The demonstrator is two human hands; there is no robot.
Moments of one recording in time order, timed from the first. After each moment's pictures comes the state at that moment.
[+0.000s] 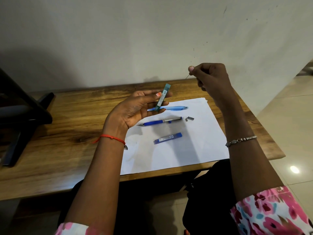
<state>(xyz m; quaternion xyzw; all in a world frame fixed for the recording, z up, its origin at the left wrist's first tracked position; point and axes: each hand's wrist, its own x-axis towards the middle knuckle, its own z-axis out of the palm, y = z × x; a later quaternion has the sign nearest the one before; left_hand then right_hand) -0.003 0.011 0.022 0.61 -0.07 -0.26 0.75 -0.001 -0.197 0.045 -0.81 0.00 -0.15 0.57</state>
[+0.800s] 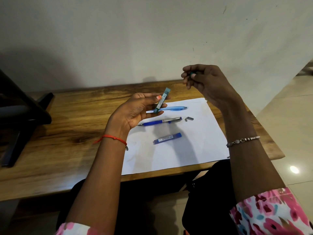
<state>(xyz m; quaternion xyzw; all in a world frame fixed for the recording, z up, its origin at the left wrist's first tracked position) -0.002 0.004 0.017 0.62 -0.03 -0.25 0.74 0.004 -0.200 0.041 -0.68 -0.08 -0.01 0.73</state>
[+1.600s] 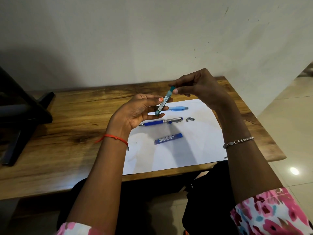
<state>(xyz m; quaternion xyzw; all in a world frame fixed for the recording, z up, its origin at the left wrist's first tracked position) -0.003 0.006 0.015 0.64 -0.01 -0.26 0.72 0.002 -0.187 0.036 -0.80 -0.15 0.01 0.58</state>
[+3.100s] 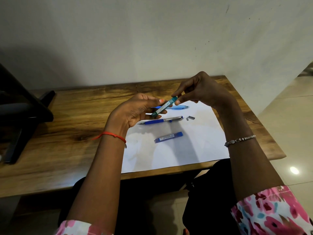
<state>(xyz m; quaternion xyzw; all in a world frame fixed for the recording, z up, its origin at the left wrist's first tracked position) -0.005 0.014 0.020 0.70 -0.02 -0.28 0.66 0.000 -0.188 0.038 -0.85 -0.16 0.06 0.49</state>
